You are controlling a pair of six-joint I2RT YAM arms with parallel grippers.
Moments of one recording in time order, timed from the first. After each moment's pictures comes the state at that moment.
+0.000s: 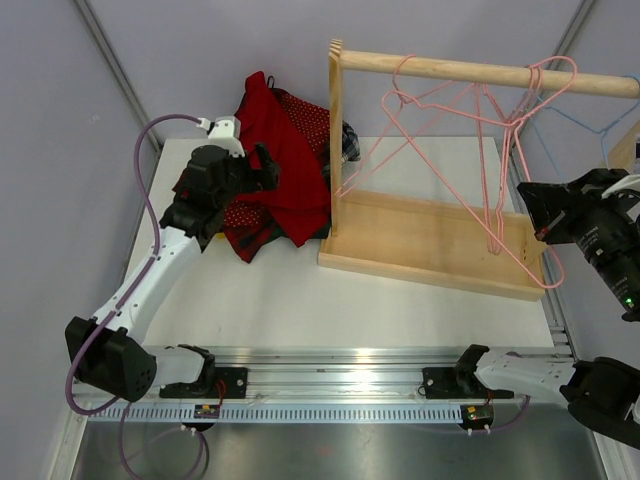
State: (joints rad) left arm -0.33 1.28 1.20 -0.19 -0.04 -0.29; right arm 0.84 1.05 2.23 -1.26 0.59 0.32
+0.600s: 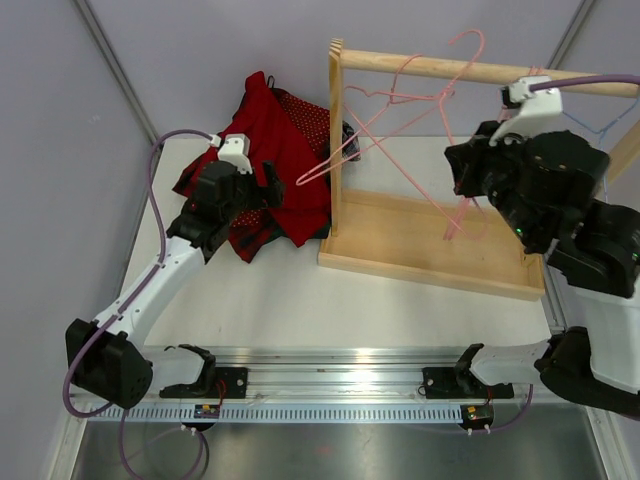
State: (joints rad) left arm -0.38 1.25 1.09 -0.19 -0.06 -0.29; right arm 0.84 1.24 2.21 -1.12 0.58 0.23
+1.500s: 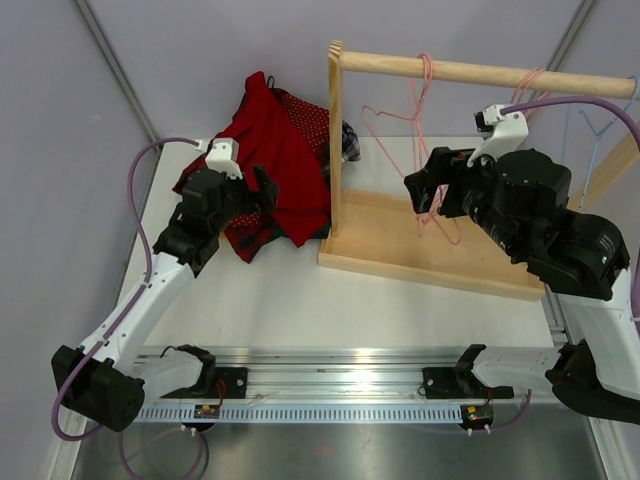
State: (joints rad) left arm -0.38 1.13 1.04 -0.19 -0.06 -0.30; right arm 0.84 1.18 1.95 -1.04 0.47 0.35
